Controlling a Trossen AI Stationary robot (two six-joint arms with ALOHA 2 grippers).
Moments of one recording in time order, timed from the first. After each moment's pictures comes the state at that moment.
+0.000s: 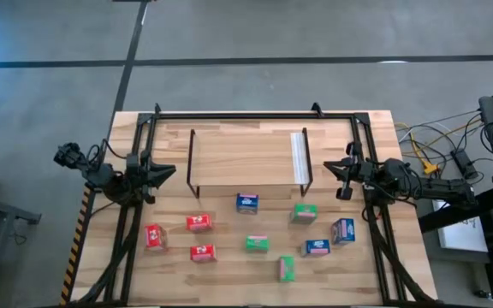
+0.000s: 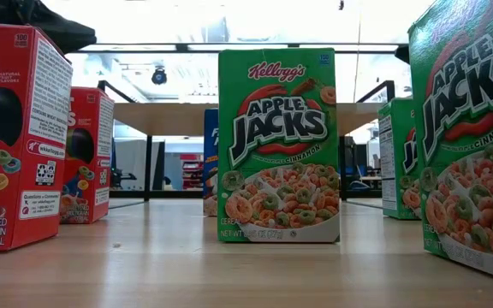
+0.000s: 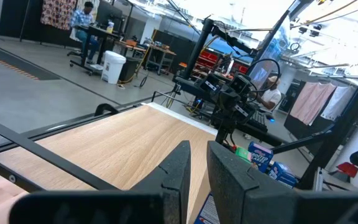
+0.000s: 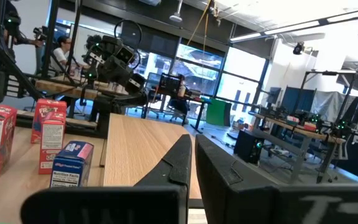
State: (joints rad) left arm -0.54 0.05 0.23 -0.08 -0.85 -0.30; right arm -0.11 0.08 0.01 0.26 0.08 -0.29
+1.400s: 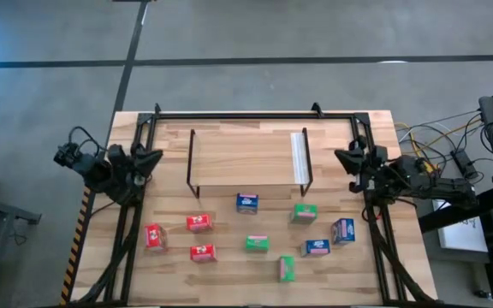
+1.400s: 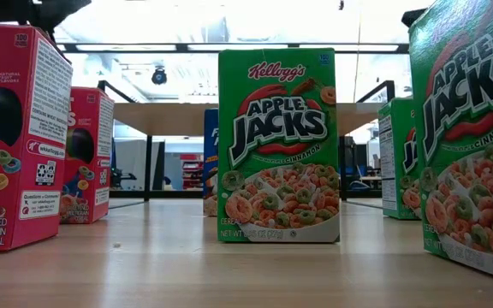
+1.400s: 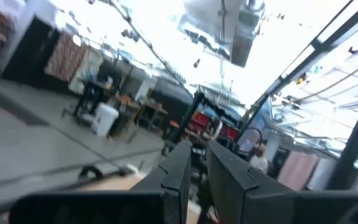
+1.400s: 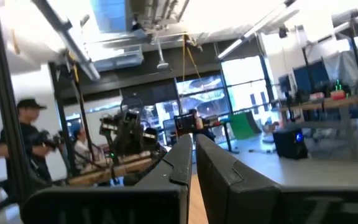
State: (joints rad) left arm -0.54 0.05 0.23 0.37 -0.88 -0.06; right arm -0.12 0.11 0.11 0.38 0.15 0.18
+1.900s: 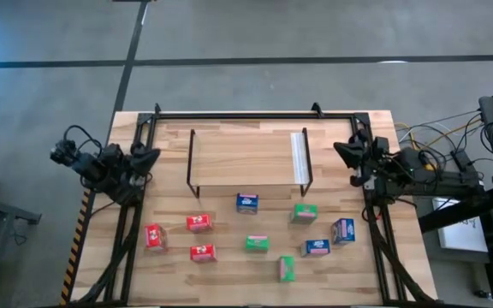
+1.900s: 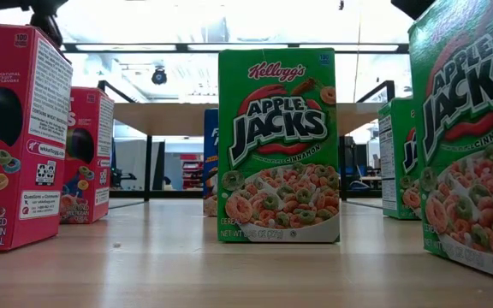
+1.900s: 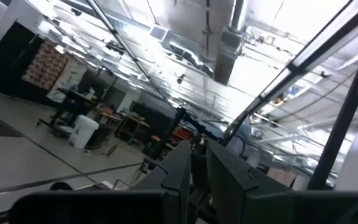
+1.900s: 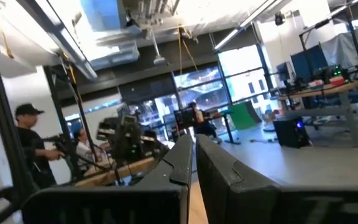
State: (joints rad) left arm -0.54 0.19 0.24 0.59 -0.82 -0.05; right arm -0.12 0.31 0.28 0.37 0.16 0.22
